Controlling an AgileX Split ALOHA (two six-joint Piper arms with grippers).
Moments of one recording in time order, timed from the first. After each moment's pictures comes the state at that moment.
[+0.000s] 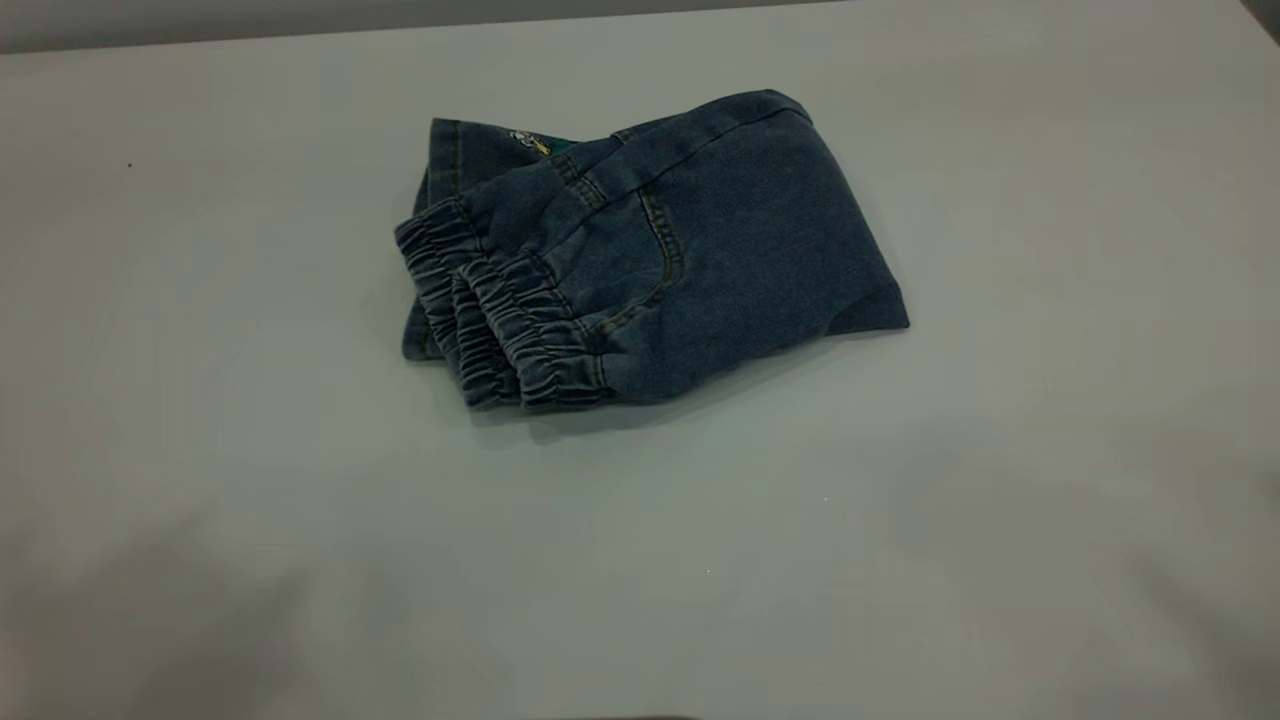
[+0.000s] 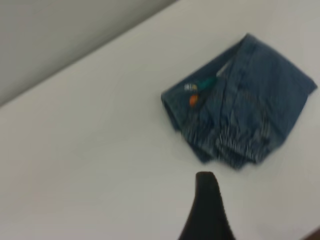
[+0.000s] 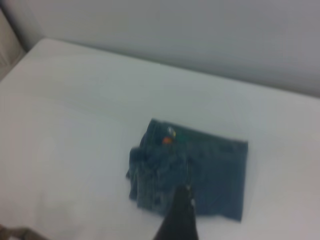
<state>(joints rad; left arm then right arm) -0.68 0.97 -1.40 0.21 1.17 -0.05 0.08 0.95 -1.52 0.48 1.28 -0.15</state>
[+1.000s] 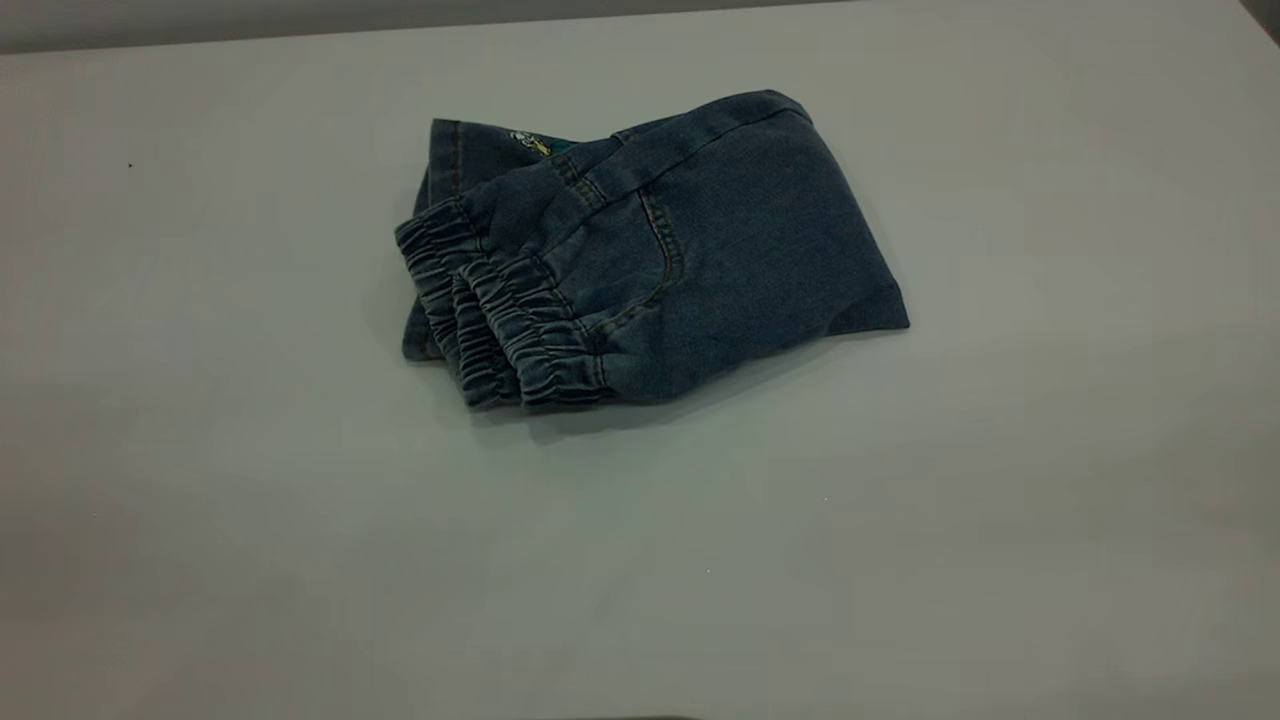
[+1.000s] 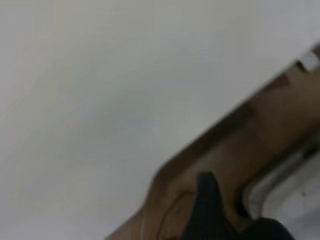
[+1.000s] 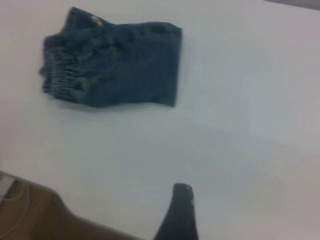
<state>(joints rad) -0.68 0.35 -0.54 0.11 1.17 0.02 0.08 0.08 -0.62 0.25 1.23 -0.15</state>
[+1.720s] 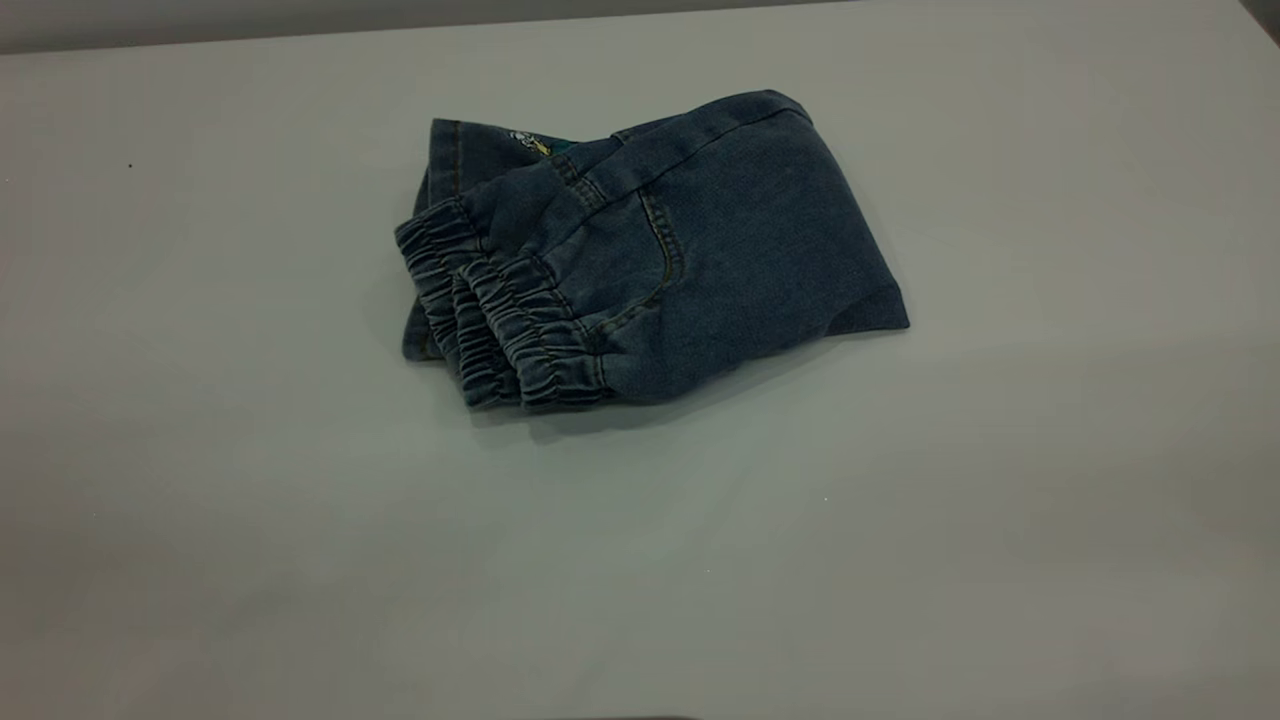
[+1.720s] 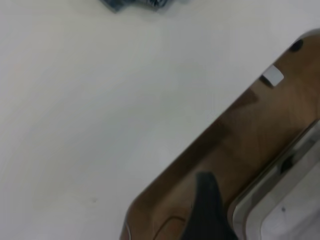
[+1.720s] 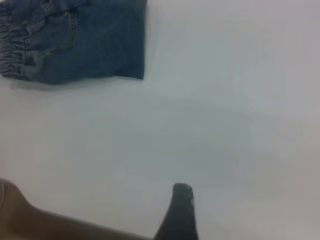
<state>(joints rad) -0.68 0.35 -0.51 0.01 1.08 0.09 0.08 0.07 -0.47 0.16 1.14 -0.10</state>
